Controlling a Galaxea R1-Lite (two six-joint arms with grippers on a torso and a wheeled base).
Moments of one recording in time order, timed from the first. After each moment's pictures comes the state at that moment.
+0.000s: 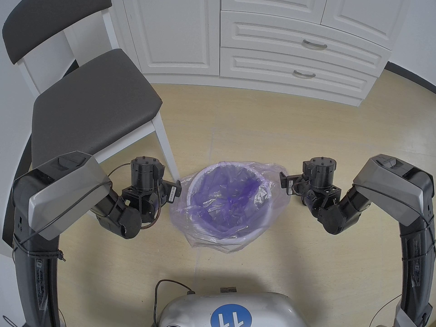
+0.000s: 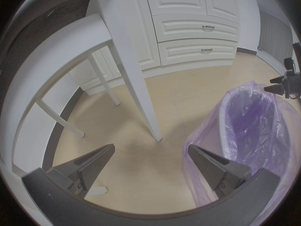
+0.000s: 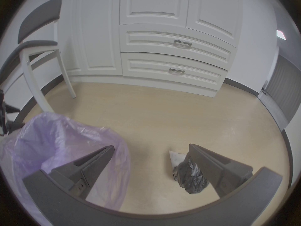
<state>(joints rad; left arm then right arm) -0.37 2.35 -1.12 -0.91 0.36 0.18 0.34 2.41 -1.14 -1.07 -0.37 -0.02</state>
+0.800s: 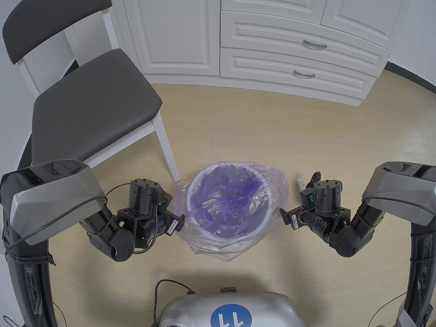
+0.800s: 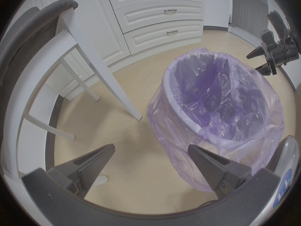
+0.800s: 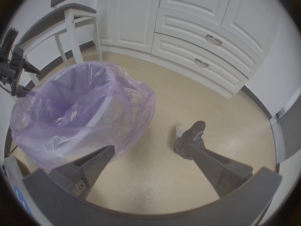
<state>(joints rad) -0.43 2.26 -0.84 -0.91 0.26 0.34 0.38 2.29 -0.80 -1.09 -0.28 -0.21</state>
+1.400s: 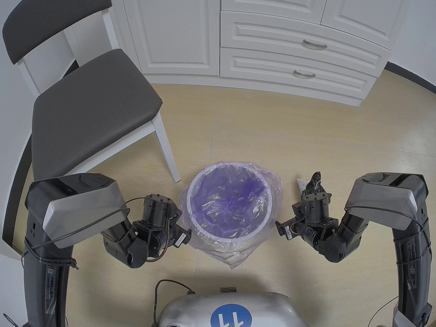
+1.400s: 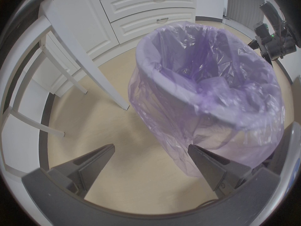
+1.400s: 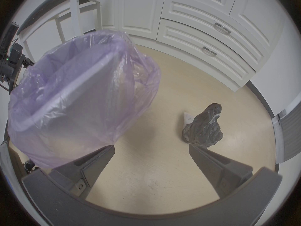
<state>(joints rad) -0.45 2.41 -0.90 -0.91 0.25 0.35 0.38 2.44 -0.87 -1.09 -0.28 -0.21</state>
